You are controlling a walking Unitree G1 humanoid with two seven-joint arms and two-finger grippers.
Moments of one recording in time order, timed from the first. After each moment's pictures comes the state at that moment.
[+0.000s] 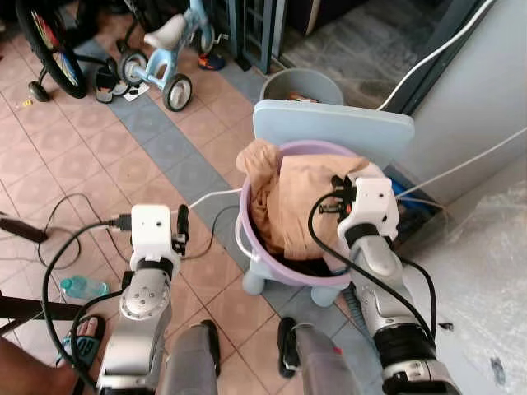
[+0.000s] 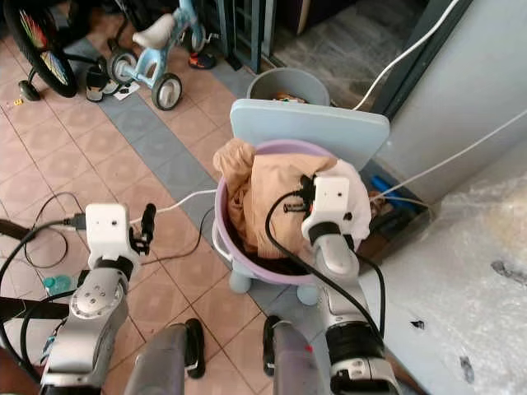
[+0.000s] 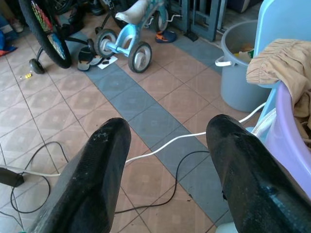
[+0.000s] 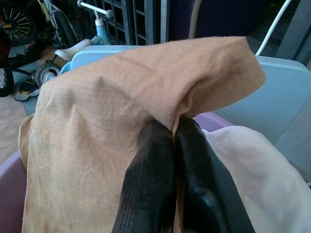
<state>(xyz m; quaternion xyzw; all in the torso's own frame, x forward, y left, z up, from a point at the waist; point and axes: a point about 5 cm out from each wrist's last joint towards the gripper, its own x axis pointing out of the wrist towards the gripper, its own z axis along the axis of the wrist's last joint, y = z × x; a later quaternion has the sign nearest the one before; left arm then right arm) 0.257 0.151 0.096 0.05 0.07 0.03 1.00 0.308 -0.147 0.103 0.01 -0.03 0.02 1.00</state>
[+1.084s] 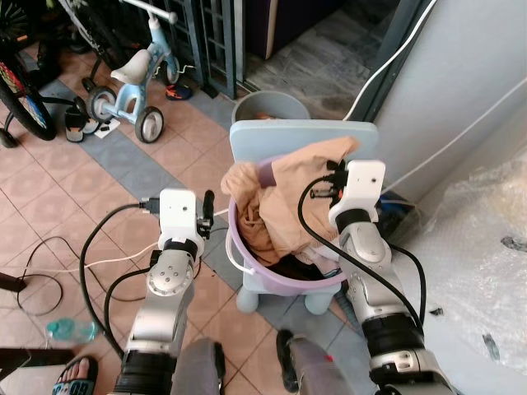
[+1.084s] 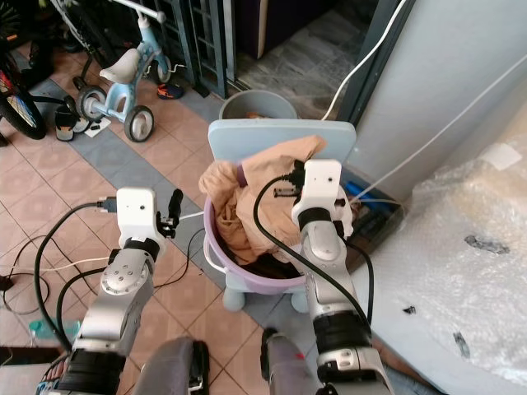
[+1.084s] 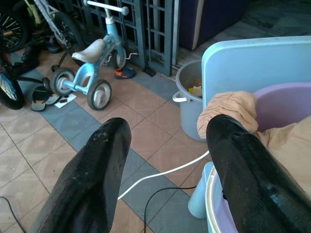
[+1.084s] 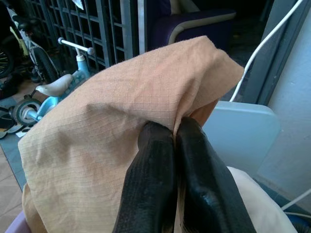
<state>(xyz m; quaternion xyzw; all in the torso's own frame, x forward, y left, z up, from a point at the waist) 0.287 0.126 0.098 0.03 0.03 -0.01 1.00 0.325 -0.117 0.125 0.01 -0.04 0.03 1.00</state>
